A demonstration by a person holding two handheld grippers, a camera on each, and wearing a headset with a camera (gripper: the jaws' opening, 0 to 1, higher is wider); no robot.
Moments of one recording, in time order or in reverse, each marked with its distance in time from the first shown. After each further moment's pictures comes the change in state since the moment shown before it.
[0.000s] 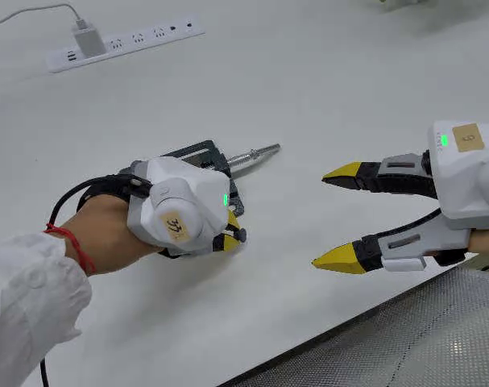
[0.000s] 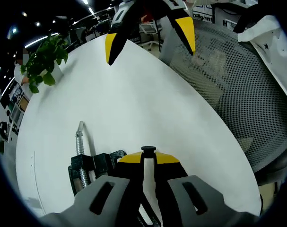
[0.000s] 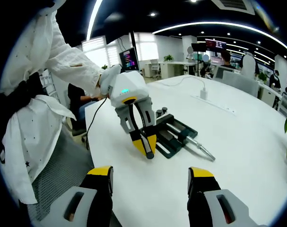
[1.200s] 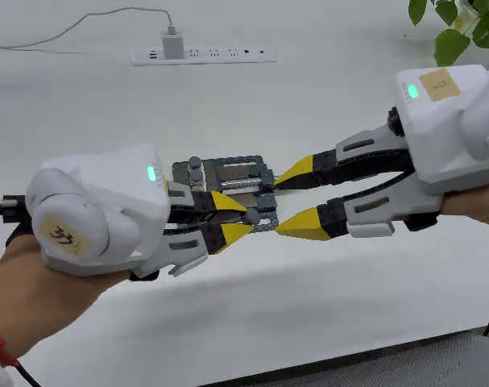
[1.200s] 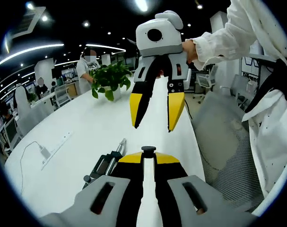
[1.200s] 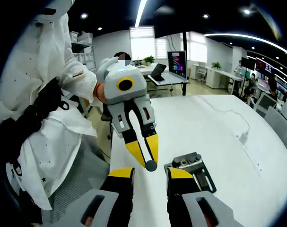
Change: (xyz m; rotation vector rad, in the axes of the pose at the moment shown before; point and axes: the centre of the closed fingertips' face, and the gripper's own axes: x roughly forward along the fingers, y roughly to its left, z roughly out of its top) left arm -0.140 -0.014 0.041 -0.396 -0.412 0.415; right arm 0.045 0.058 0.115 -0.328 0.077 0.328
